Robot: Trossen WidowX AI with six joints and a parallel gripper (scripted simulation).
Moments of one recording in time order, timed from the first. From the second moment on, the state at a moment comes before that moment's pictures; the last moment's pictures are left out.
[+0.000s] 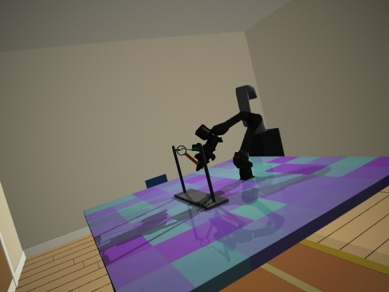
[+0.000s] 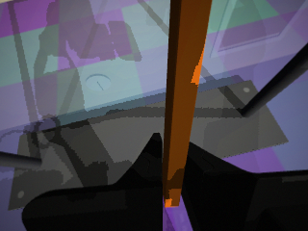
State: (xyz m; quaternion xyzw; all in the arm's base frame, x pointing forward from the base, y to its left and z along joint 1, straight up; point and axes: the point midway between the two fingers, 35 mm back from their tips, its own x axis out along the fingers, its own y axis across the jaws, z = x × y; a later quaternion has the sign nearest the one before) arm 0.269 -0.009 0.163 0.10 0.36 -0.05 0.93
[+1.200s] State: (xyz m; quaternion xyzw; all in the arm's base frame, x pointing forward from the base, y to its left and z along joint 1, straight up) arm 0.261 0.019 0.188 0.07 0.43 -0.03 0.90
